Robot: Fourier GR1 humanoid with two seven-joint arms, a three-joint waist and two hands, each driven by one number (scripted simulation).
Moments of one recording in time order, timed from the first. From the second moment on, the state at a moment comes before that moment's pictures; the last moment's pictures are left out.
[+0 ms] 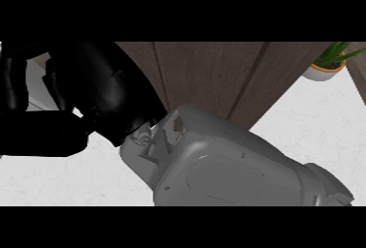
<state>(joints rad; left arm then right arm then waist) 0.49 0.92 0.01 -2.07 1.13 -0.30 -0.48 -1.23 0.00 0.52 -1.45 -0.18 -0.44 0.61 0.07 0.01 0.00</state>
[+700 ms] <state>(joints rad) 0.46 0.92 0.10 -2.01 1.19 -0.35 -0.43 -1.31 0.00 0.46 -1.06 -0.25 -0.34 0.29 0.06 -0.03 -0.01</state>
